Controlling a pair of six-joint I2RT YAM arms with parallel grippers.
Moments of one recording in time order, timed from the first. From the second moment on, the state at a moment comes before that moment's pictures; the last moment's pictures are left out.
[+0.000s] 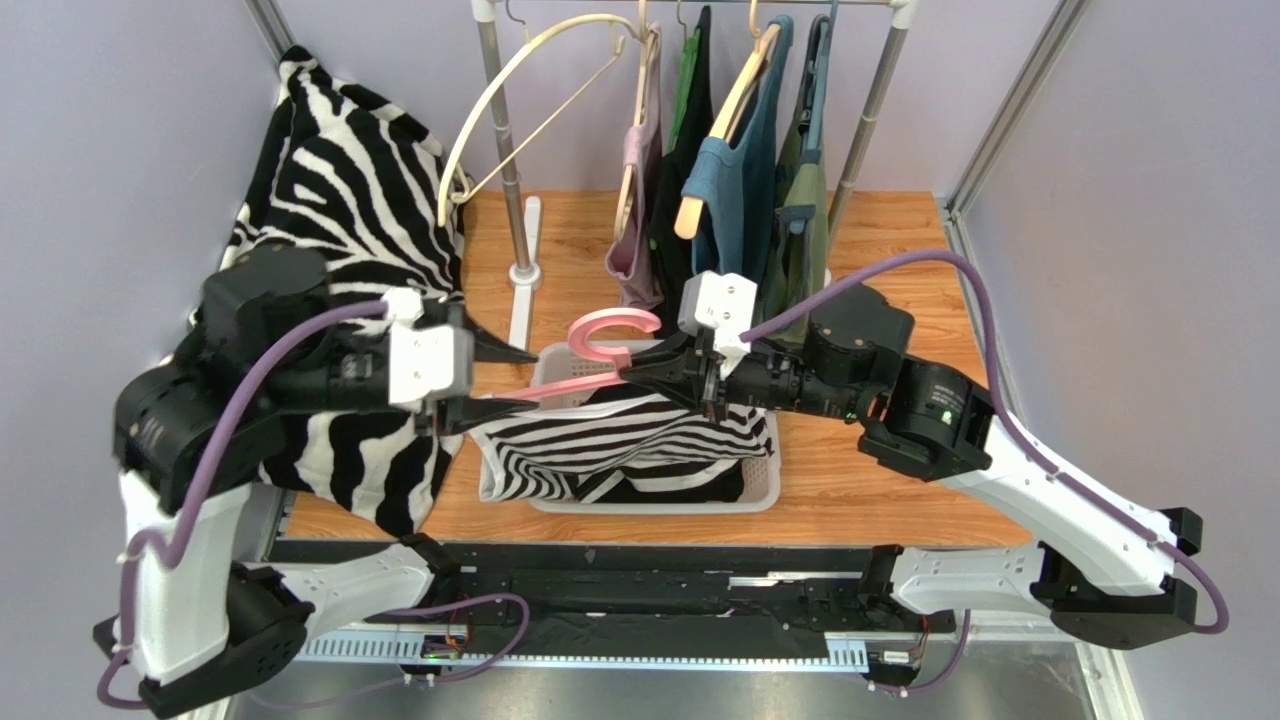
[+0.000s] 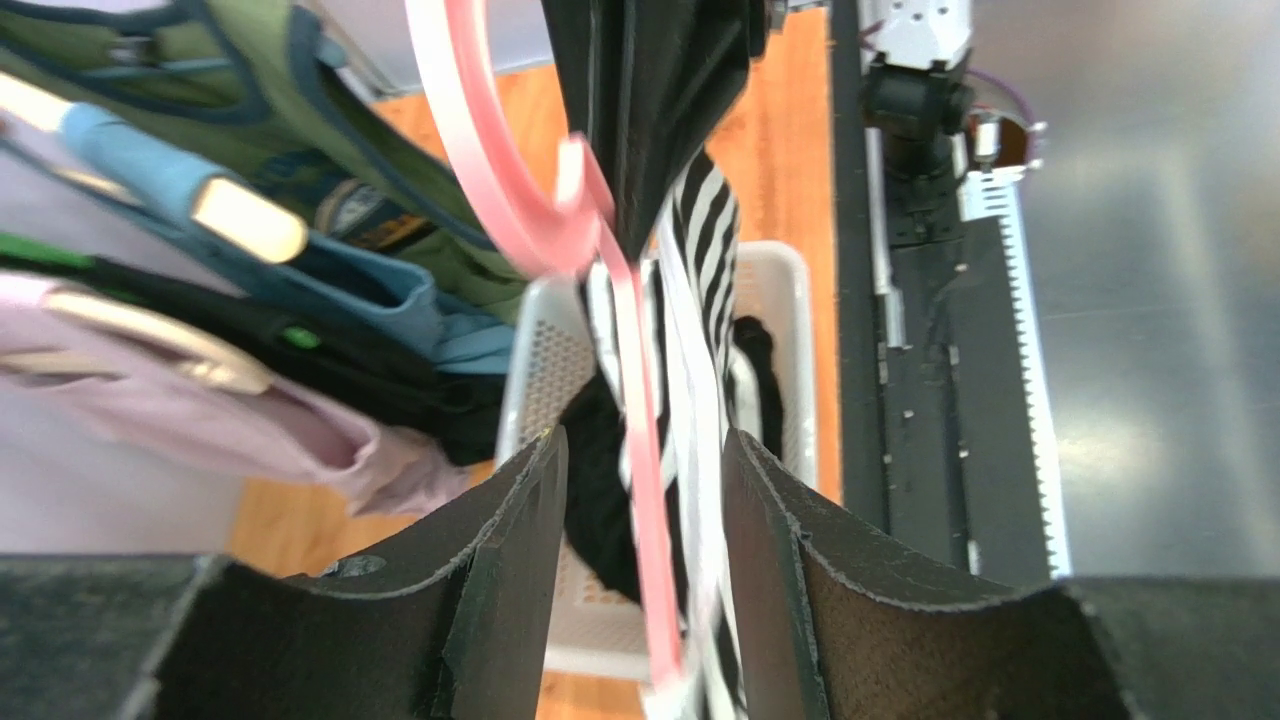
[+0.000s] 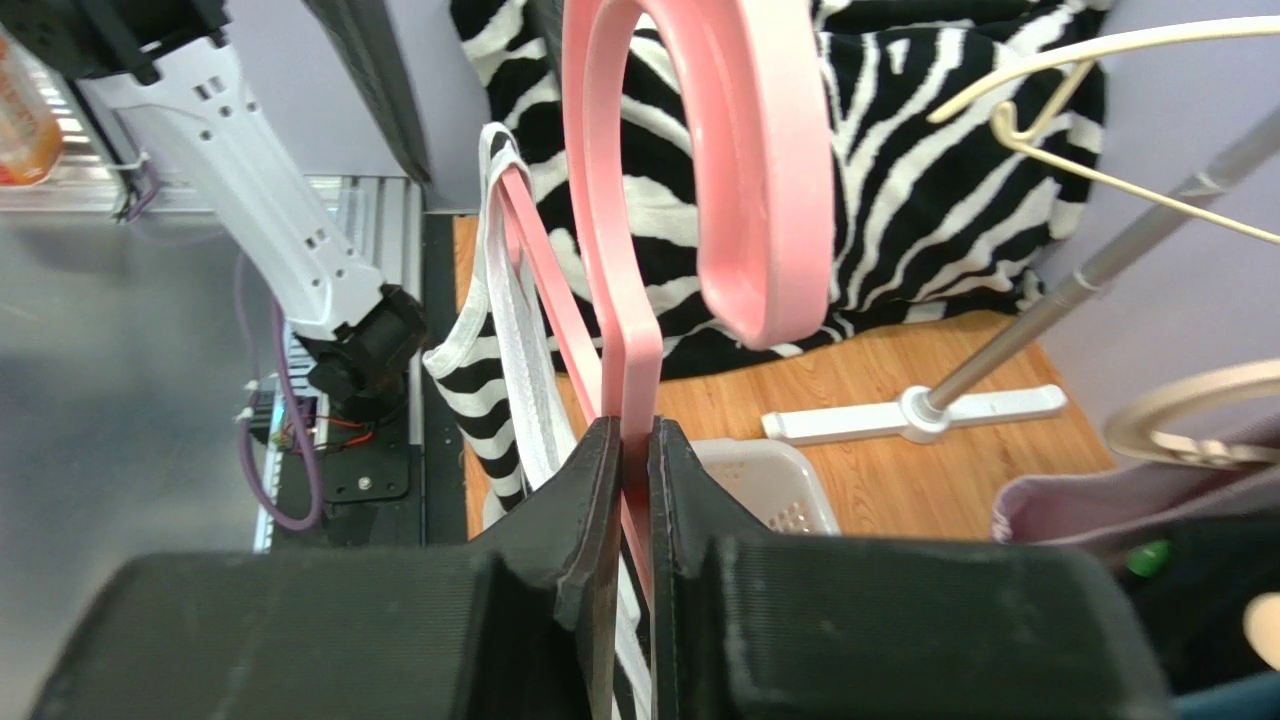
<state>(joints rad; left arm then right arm) -0.65 1.09 1.98 -1.28 0.74 0.60 1.11 1.12 1.50 -0.44 -0.25 -0.20</state>
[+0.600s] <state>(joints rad) -0.64 0.94 1.82 -1.30 0.56 0.68 1.10 1.04 1.50 -0.50 -0.16 -0.22</state>
